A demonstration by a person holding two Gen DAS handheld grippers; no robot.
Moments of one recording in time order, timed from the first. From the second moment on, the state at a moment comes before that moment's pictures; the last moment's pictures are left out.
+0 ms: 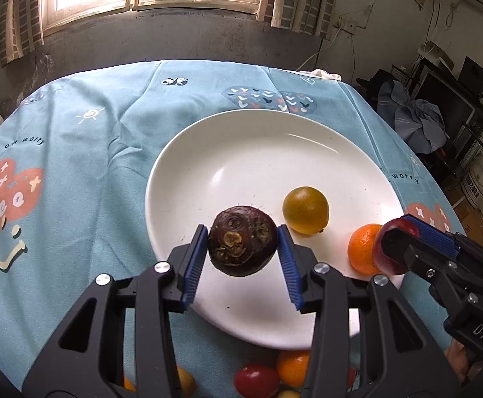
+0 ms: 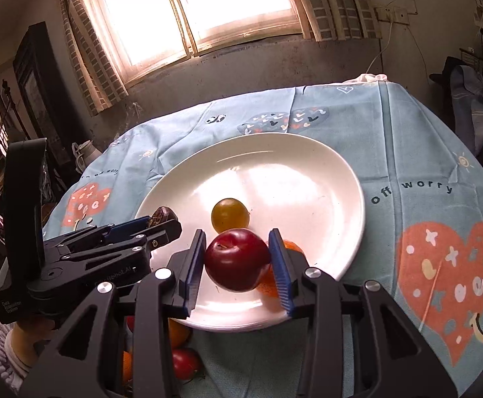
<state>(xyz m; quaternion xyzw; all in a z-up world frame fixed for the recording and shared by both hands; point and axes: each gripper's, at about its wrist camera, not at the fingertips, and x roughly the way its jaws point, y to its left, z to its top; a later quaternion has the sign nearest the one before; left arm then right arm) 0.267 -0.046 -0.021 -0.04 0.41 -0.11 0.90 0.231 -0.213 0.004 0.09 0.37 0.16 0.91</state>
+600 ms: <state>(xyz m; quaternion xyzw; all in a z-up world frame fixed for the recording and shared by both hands) 0.214 -0.004 0.015 -0.06 0.36 -0.07 0.93 0.176 -0.232 0.049 0.10 0.30 0.15 0.94</state>
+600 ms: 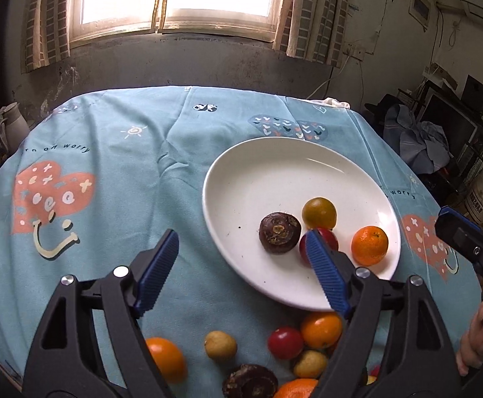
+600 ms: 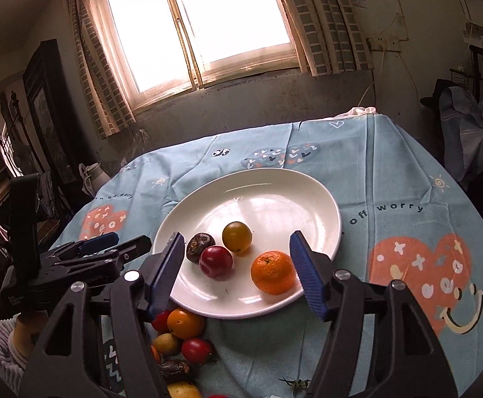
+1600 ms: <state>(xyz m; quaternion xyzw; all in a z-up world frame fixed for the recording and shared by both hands) 0.090 0.048 -0.042 0.00 0.42 0.00 0.91 0.100 -0.289 0.004 0.23 0.32 0.11 0.91</state>
